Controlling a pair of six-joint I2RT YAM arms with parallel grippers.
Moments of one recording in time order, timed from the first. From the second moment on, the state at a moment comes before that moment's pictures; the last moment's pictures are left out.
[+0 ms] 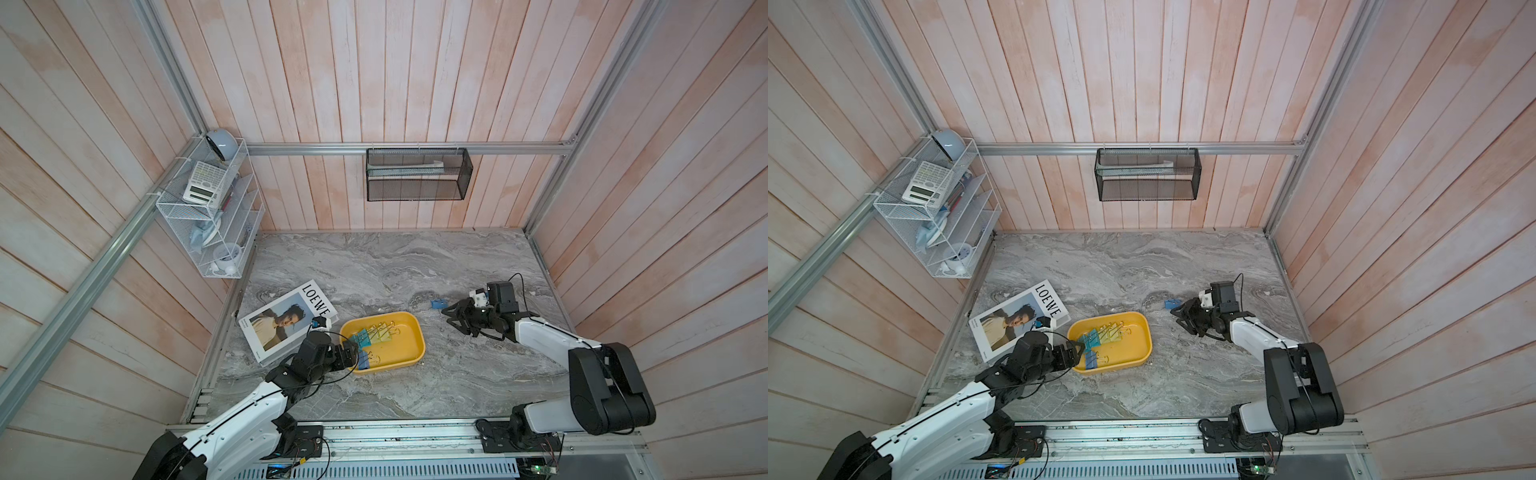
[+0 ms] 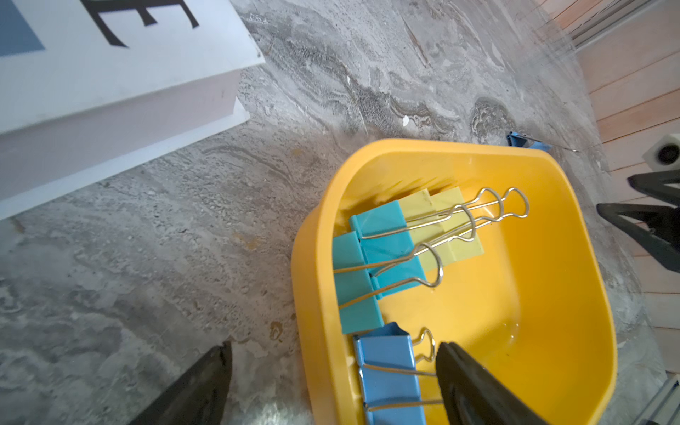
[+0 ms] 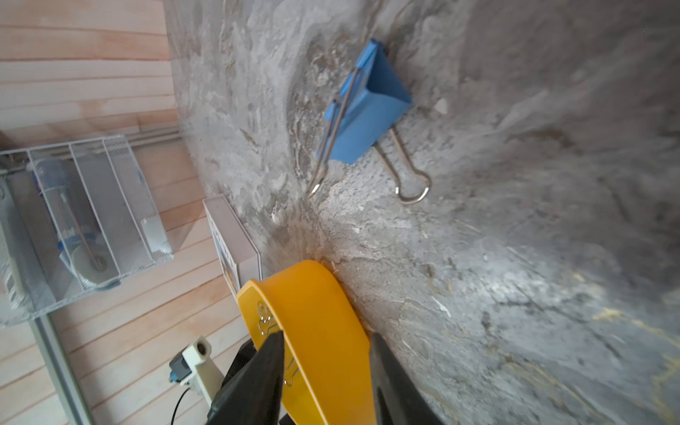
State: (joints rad) left arm -0.56 0.88 0.26 -0.10 0.02 -0.68; right arm 0.20 1.42 0.63 -0.07 -0.62 1.08
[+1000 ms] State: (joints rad) left arm -0.56 0.87 0.26 -0.10 0.02 -0.68; right arm 0.30 1.66 0.69 0.29 -0.26 1.48
